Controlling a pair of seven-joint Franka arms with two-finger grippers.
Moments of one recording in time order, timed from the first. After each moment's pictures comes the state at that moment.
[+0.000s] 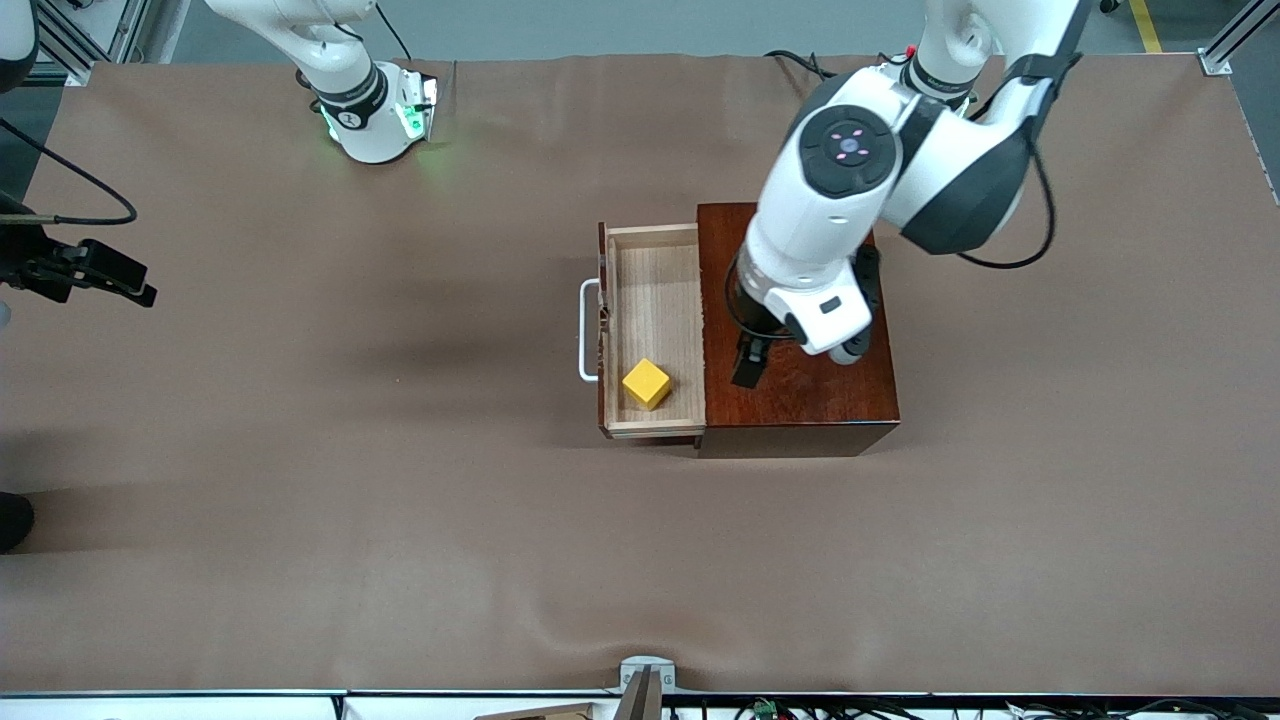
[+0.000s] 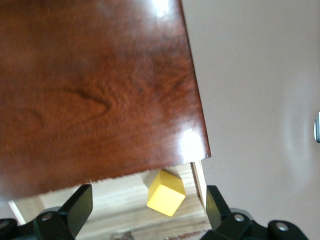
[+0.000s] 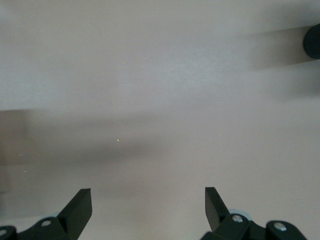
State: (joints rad) left arm -0.49 0.45 -0.18 -1.33 0.02 1.85 -2.03; right arm -0.04 0.04 -0.01 -1.55 0.00 1.58 0.02
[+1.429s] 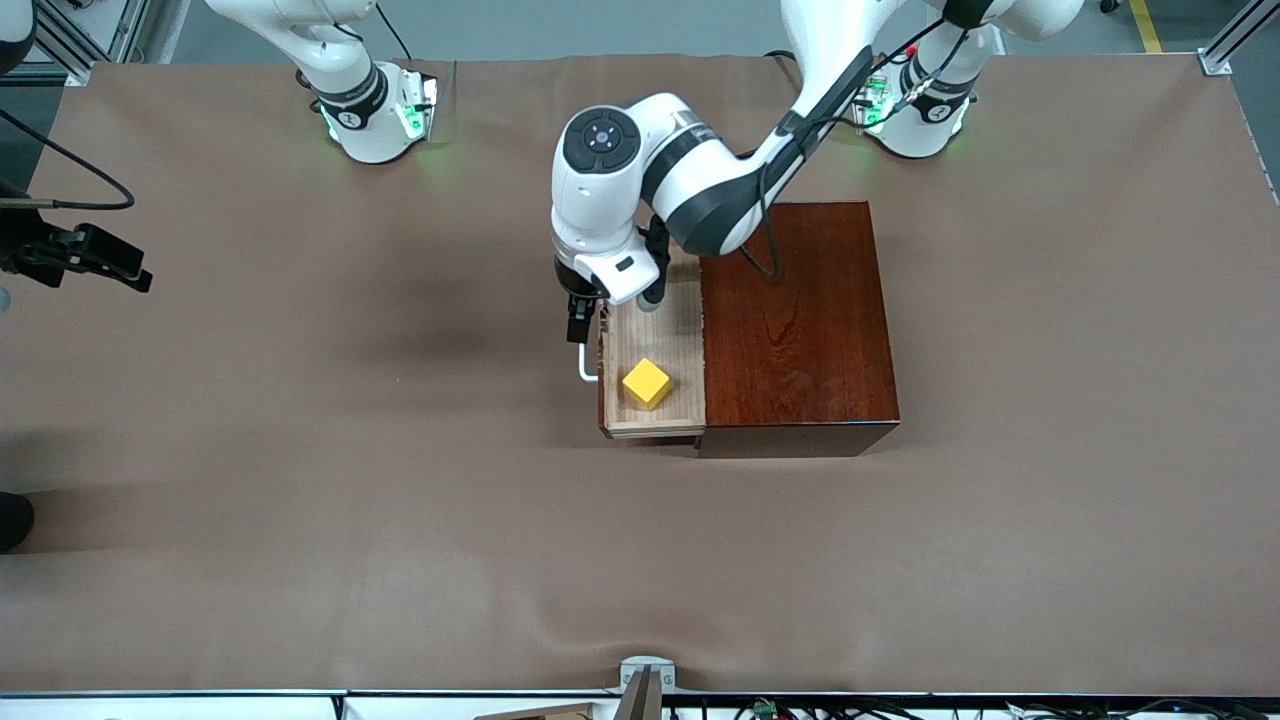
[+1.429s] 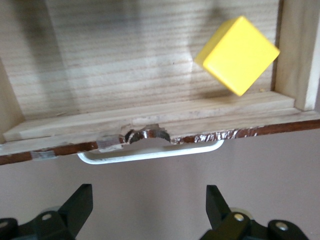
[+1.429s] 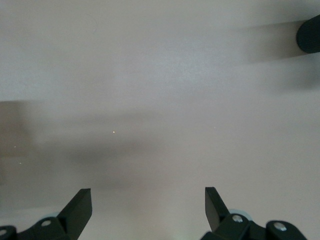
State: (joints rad) left arm -0.77 0.69 -0.18 -1.25 0.02 2.09 -2.38; right arm -0.04 0.03 0.00 -1.54 -0.02 1.53 0.02
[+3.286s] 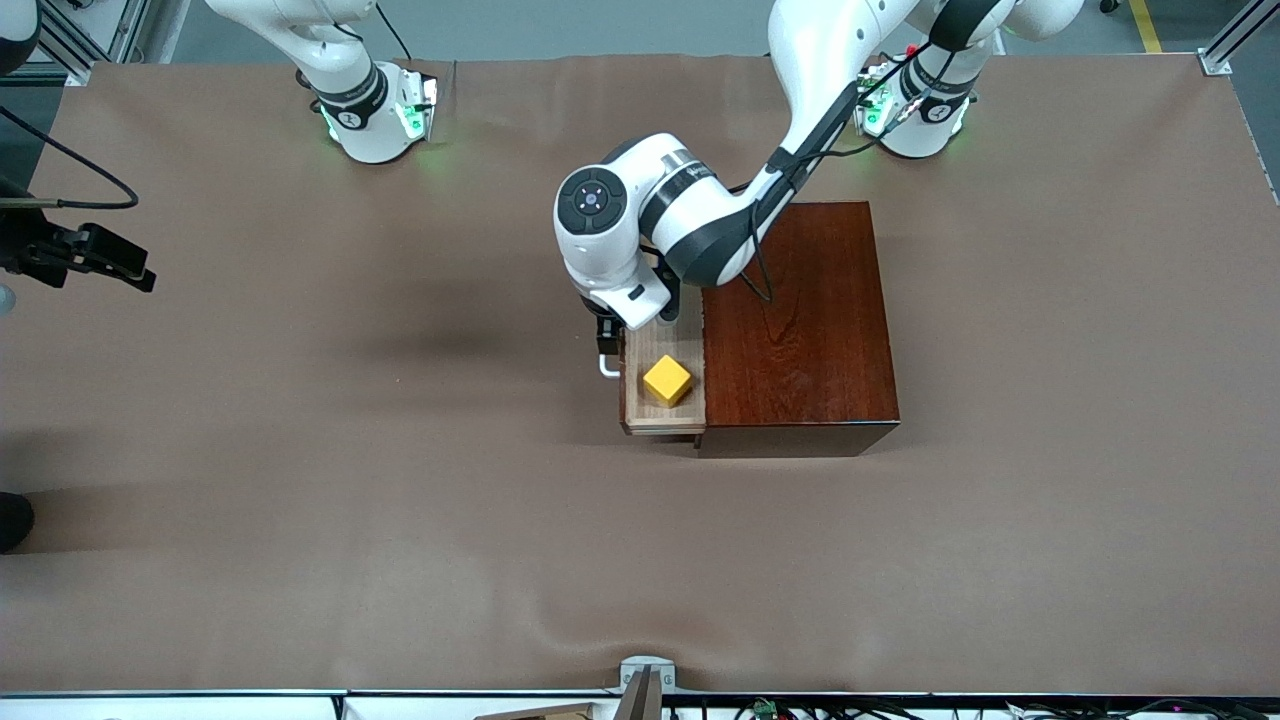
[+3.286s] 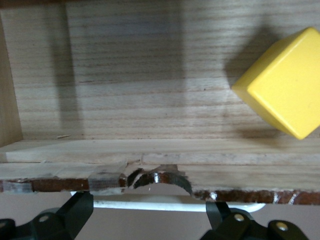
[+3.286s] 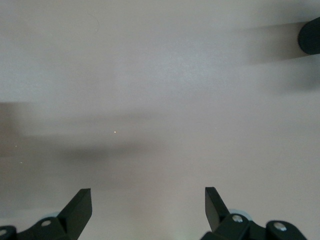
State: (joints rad) left arm -0.78 0.76 -0.14 -1.21 0.02 1.89 -2.44; right arm -0.04 0.03 0.01 -1.53 -0.02 1.53 0.02
